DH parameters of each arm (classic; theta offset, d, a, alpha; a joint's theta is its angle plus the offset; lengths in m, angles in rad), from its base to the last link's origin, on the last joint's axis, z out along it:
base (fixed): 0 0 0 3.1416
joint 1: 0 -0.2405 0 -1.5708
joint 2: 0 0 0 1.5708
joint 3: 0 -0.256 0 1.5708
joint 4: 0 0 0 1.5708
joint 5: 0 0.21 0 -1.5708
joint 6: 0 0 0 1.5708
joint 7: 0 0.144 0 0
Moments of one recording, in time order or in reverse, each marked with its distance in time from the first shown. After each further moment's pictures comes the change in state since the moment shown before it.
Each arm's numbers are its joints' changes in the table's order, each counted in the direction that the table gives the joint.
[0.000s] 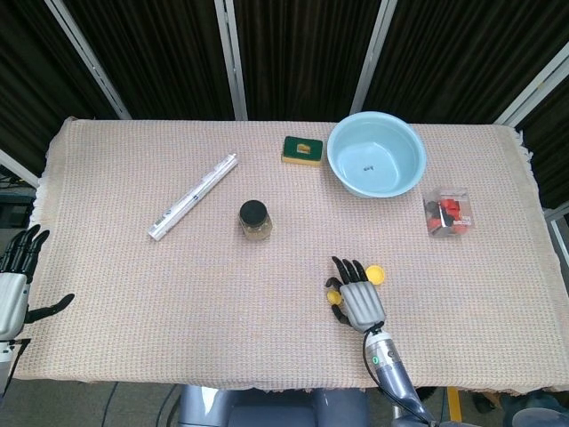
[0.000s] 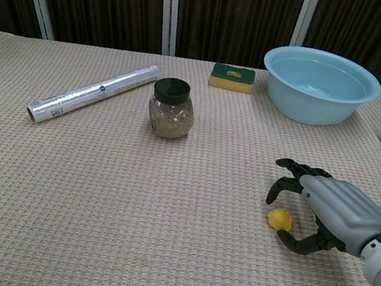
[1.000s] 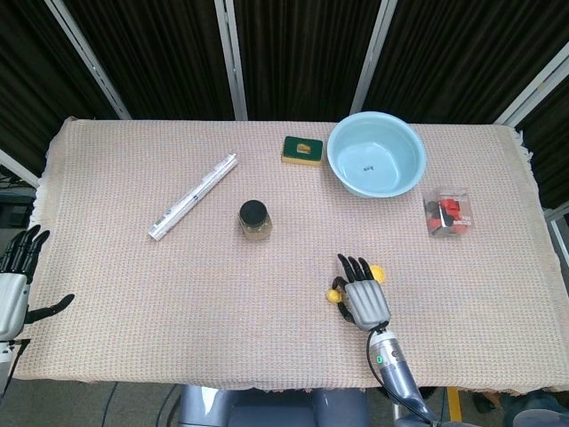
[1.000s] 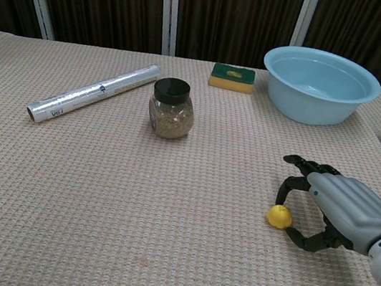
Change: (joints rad) left arm -0.001 -0.002 -0.001 -0.001 0.002 0.001 0.000; right arm 0.006 0.002 0.005 0.029 -0.023 0.032 0.010
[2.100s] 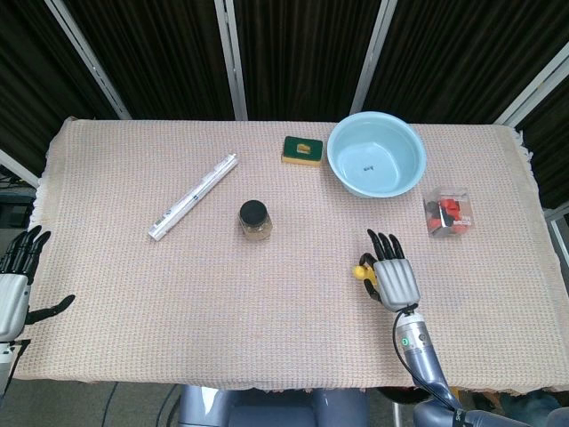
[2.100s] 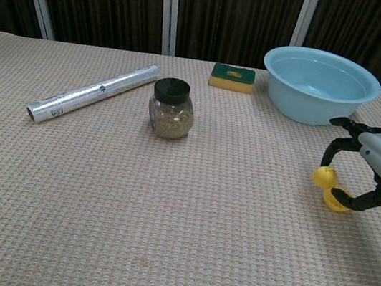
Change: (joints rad) left arm 0.000 0.000 -0.004 -0.004 0.005 0.000 0.006; right arm -0.012 -0.153 -0.067 -0.059 0.015 0.027 0.018
